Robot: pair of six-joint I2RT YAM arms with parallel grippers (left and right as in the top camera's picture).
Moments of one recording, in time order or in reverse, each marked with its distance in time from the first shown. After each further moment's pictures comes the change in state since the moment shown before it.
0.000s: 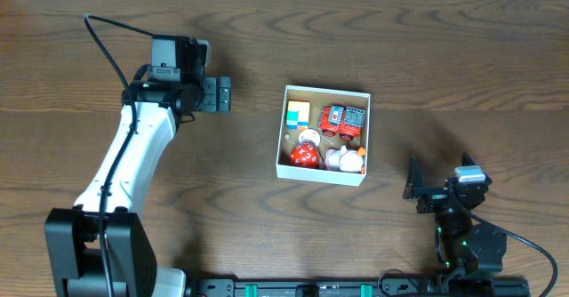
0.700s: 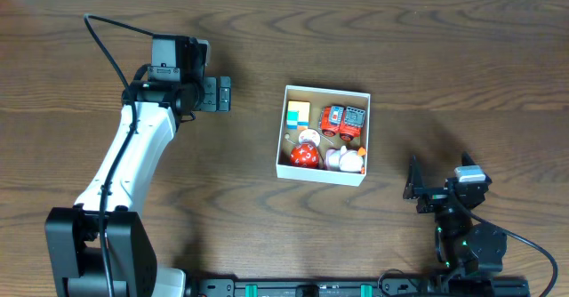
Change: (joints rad) left arm 0.000 0.016 0.000 0.033 0.000 0.000; right arm 0.000 0.000 0.000 0.000 0.000 0.002
